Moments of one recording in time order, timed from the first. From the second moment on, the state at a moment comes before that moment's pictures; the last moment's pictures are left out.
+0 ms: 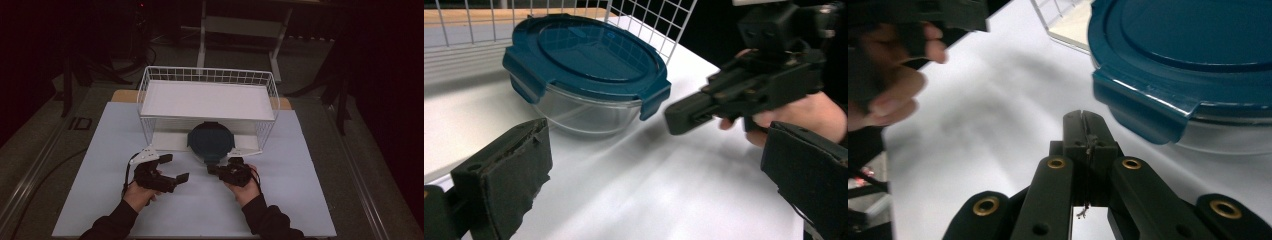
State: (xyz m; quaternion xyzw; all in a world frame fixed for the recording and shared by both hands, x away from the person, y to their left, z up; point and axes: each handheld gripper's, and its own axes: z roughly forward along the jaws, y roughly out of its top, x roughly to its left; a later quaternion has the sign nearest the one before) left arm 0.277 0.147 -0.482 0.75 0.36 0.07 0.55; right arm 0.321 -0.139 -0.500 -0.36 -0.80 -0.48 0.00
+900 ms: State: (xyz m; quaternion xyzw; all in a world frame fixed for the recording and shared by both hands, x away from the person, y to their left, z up) left arm 0.278 0.151 -0.484 0.74 0.36 0.07 0.56; right arm 0.385 -0.138 -0.509 -0.43 -0.77 -0.48 -0.03
